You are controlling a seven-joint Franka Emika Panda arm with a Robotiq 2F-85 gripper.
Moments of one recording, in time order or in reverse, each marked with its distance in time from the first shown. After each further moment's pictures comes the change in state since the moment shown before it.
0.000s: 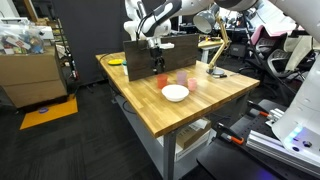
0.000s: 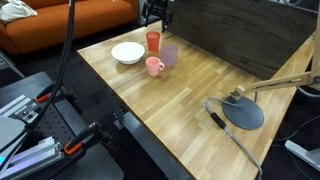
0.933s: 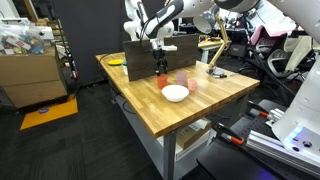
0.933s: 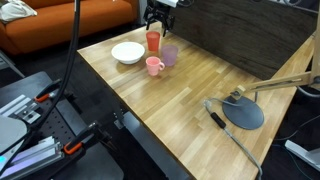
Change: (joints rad) arm -0.035 0.008 0.007 -0.020 0.035 0.001 0.000
